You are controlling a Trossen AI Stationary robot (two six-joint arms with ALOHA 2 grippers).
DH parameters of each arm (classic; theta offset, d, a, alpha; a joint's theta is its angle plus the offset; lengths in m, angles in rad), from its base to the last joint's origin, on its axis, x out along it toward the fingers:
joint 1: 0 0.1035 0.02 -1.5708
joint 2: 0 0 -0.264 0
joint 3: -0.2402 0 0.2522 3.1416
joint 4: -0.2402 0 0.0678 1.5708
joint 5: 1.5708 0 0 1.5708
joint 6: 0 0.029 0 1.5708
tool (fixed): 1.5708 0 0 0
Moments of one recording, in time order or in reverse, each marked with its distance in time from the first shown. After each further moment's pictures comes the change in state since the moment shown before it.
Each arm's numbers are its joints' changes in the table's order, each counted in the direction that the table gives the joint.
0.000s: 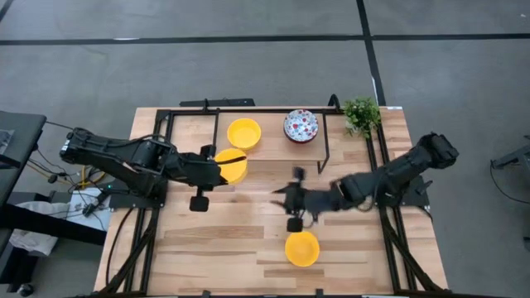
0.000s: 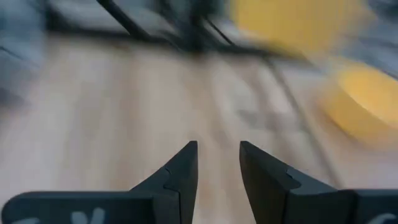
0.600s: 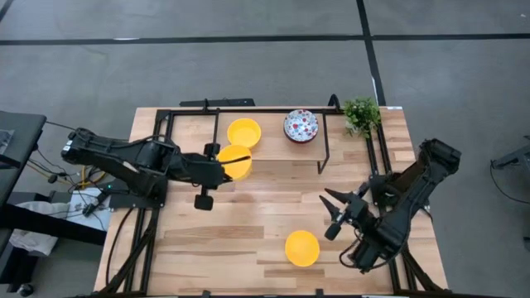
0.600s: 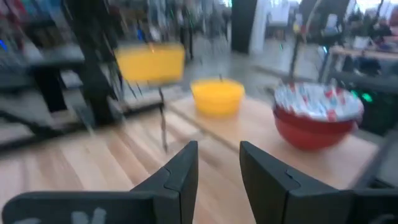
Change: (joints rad) left arm -0.001 0.023 0.000 0.043 -0.058 0.090; right arm 0.475 0.034 -0.086 -1.137 0.897 1.586
